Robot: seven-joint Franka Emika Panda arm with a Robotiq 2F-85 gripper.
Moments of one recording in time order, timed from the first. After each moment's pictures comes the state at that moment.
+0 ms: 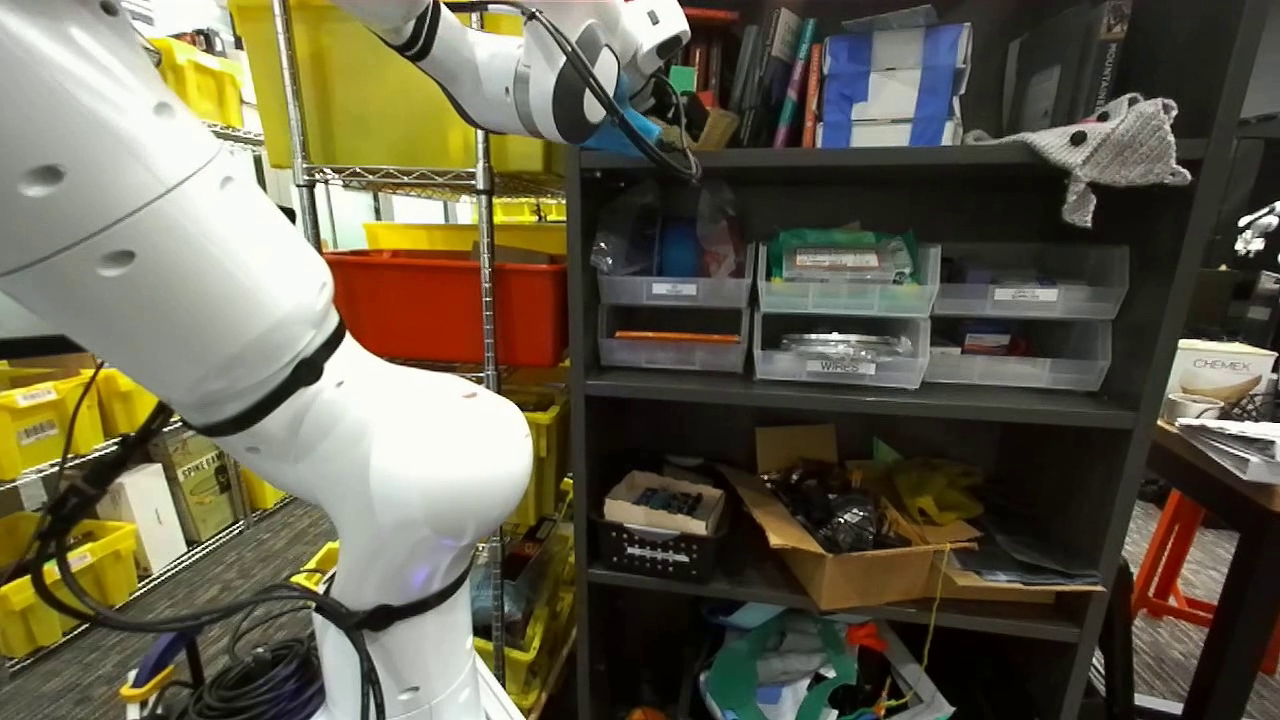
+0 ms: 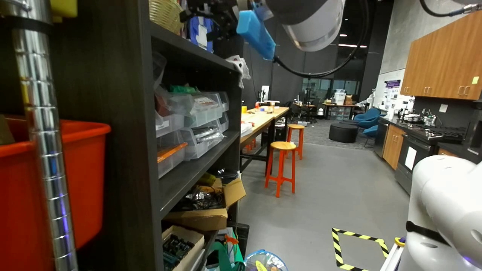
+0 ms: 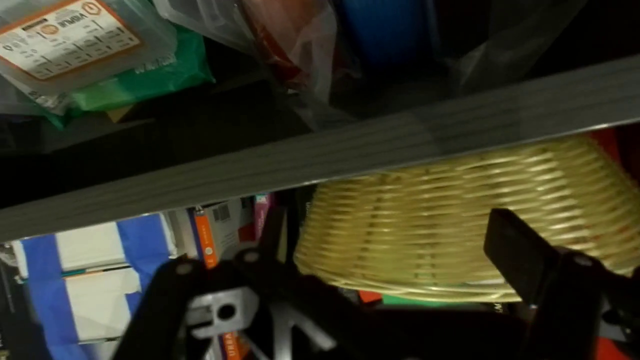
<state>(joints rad) 0.32 -0.63 0.08 -2.44 0.26 3.10 0.03</state>
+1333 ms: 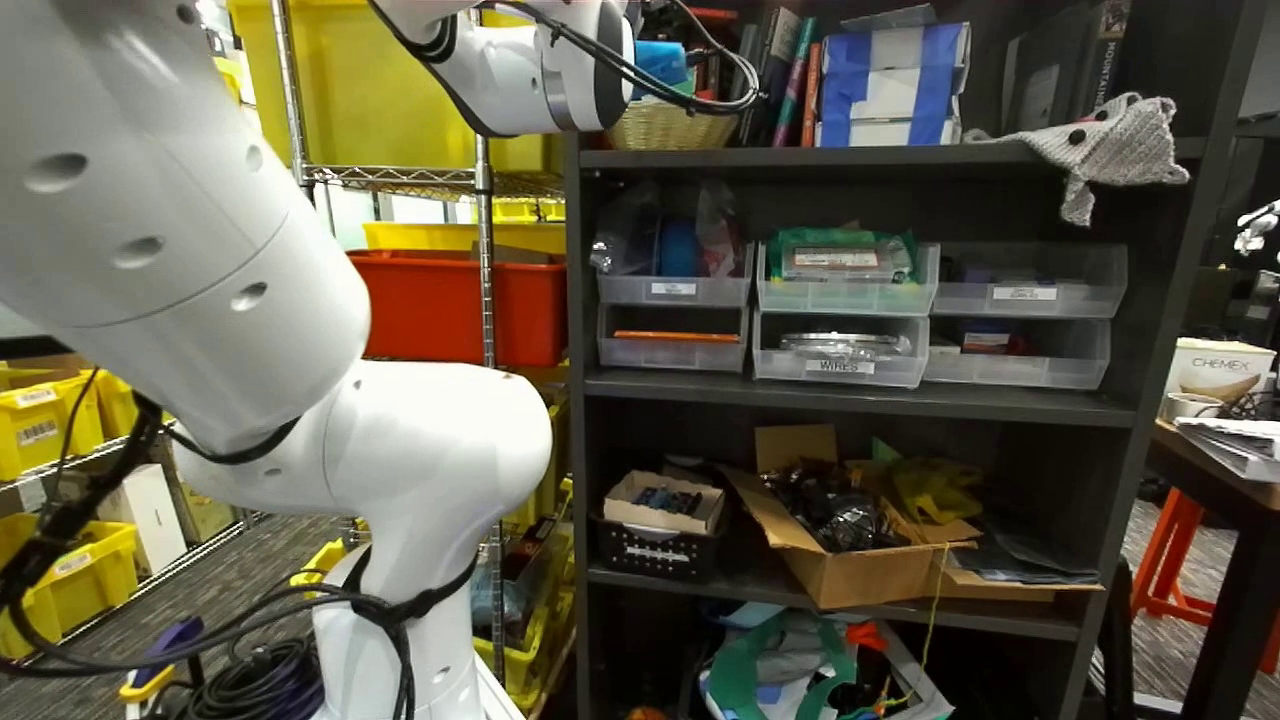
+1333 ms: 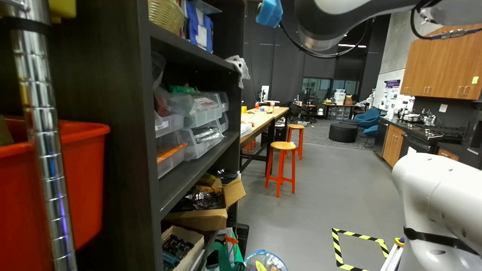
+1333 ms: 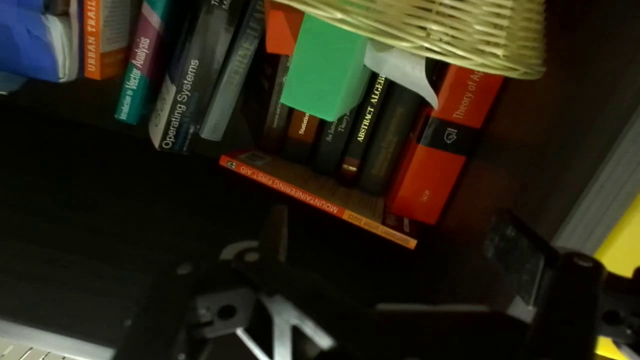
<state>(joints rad) 0.77 -0.72 -0.32 -2.46 -0.21 3.45 -0.23</state>
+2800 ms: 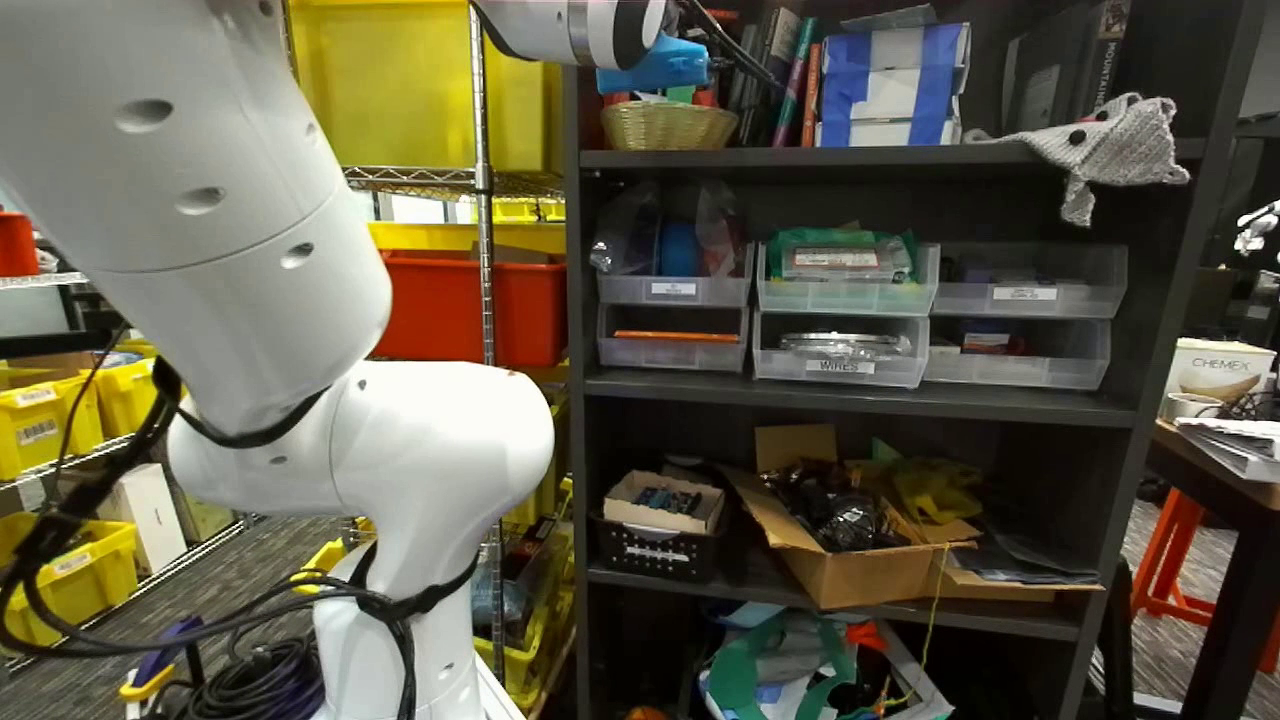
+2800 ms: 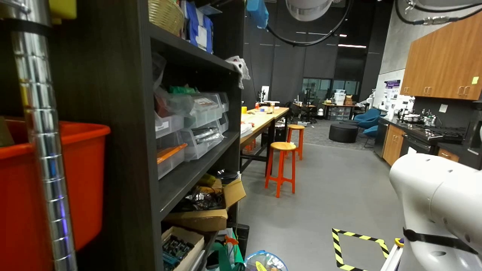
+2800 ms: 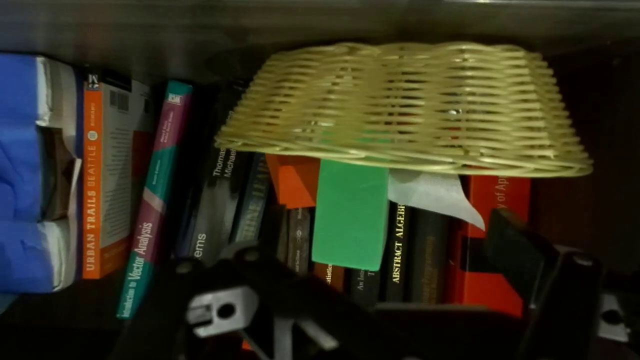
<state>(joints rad) 0.83 -0.61 -0.36 -2.20 0.00 2.91 -0.23</state>
